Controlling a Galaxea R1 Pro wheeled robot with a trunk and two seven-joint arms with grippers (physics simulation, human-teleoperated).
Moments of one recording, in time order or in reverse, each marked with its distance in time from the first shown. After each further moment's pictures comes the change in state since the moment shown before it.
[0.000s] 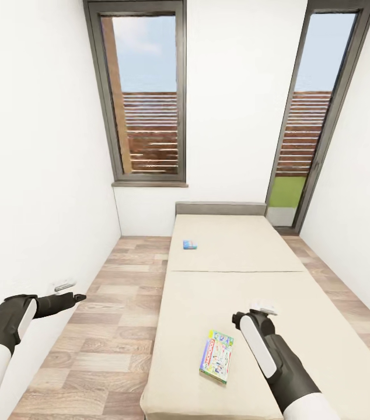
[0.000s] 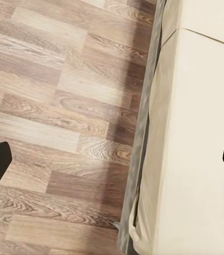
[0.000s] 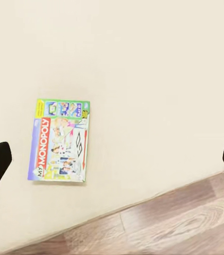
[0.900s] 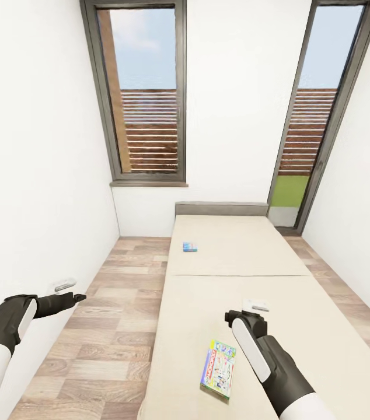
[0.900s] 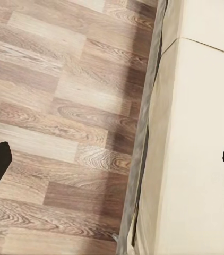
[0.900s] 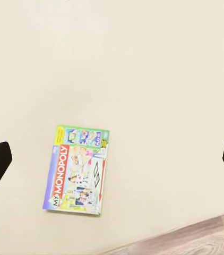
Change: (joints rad) left arm 0.000 0.000 -0.001 0.000 0.000 -0.002 0.000; right arm -0.001 0.001 0.093 -0.011 -0.002 -0.041 -0.004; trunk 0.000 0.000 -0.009
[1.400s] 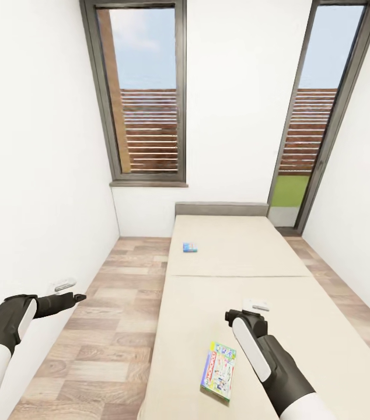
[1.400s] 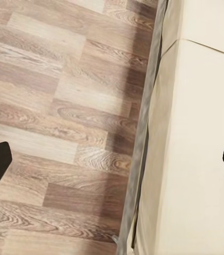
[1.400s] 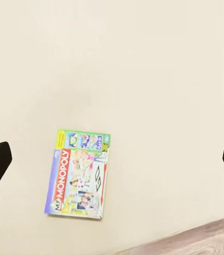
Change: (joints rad) left arm 0.000 0.000 0.000 0.000 -0.001 0.000 0.000; right arm 0.000 0.000 -0.005 -0.006 -0.001 0.001 0.000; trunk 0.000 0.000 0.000
